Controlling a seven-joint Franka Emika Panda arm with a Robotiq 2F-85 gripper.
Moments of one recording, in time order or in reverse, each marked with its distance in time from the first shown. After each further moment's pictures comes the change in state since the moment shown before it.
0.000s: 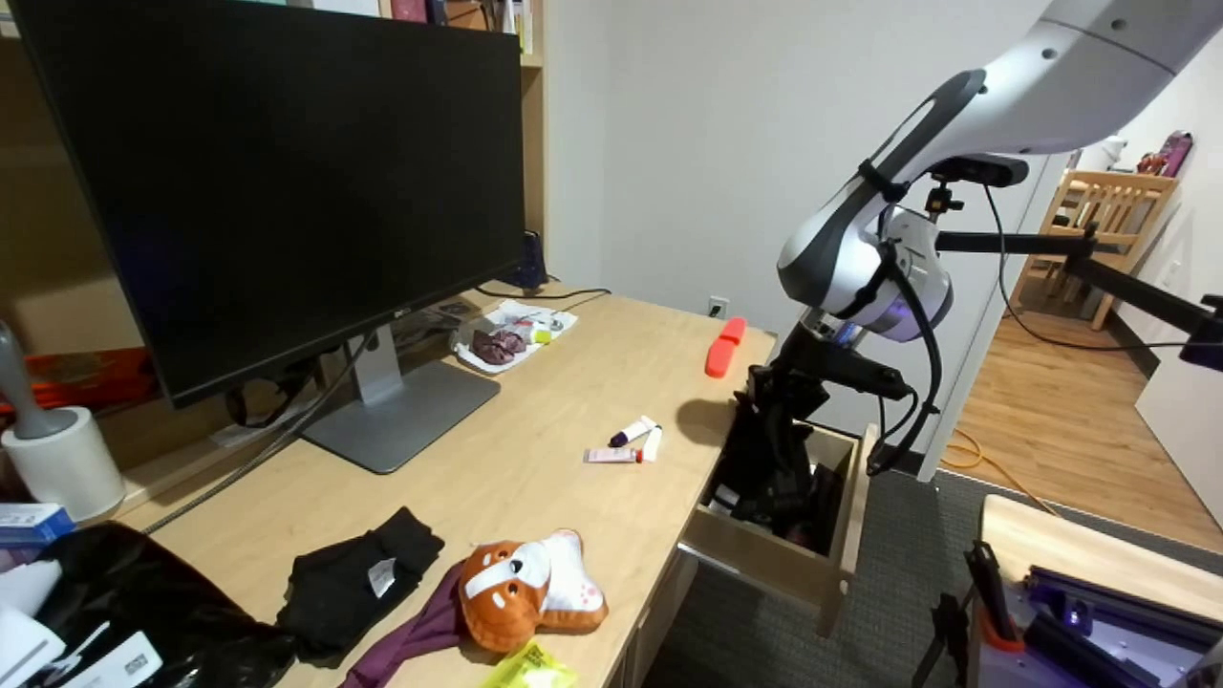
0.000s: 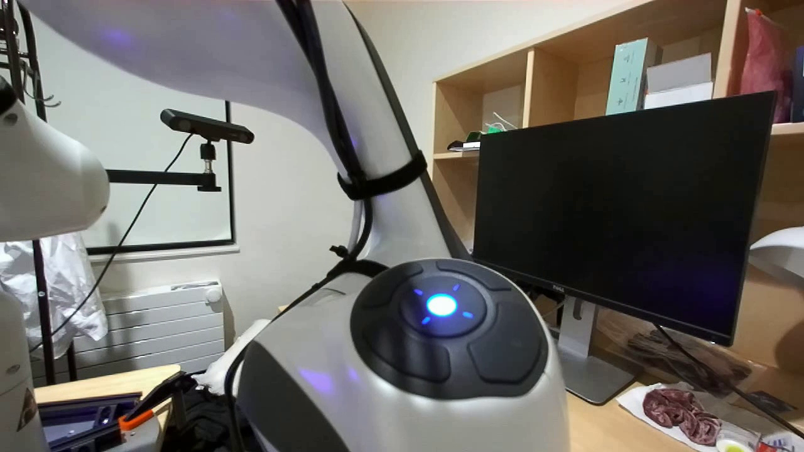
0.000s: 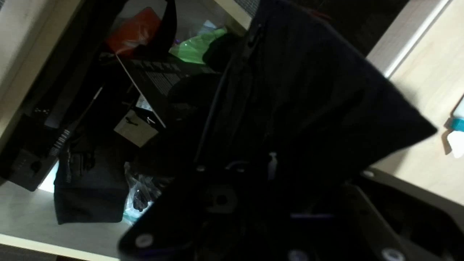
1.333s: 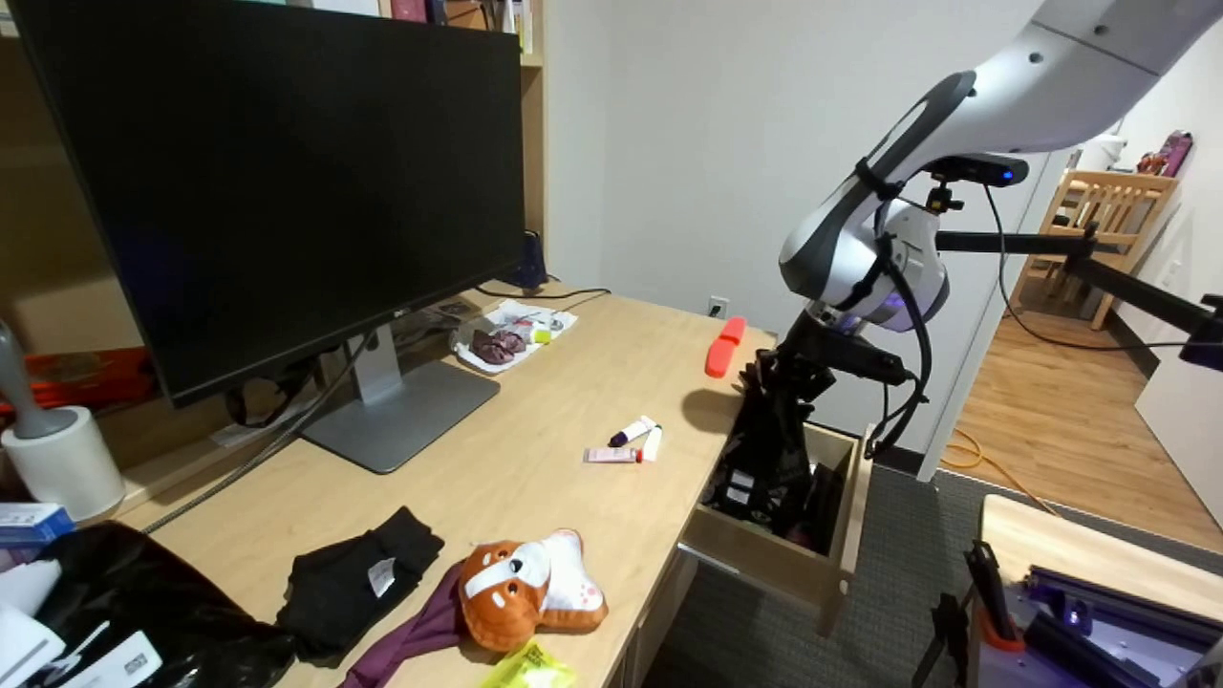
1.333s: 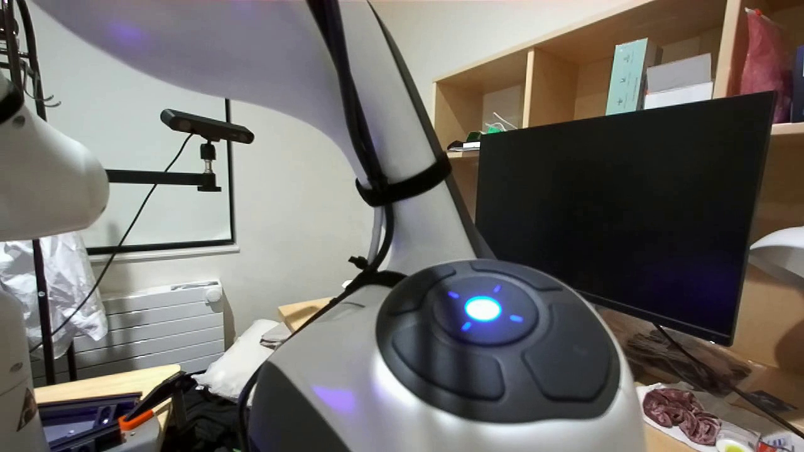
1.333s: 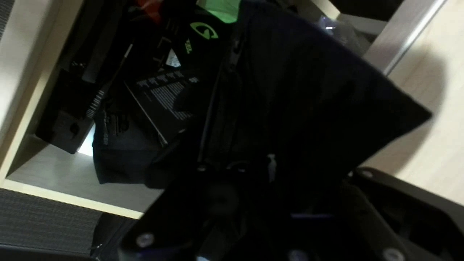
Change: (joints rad) arm 0.070 0.010 -0.103 0.072 -0.003 0.023 0.048
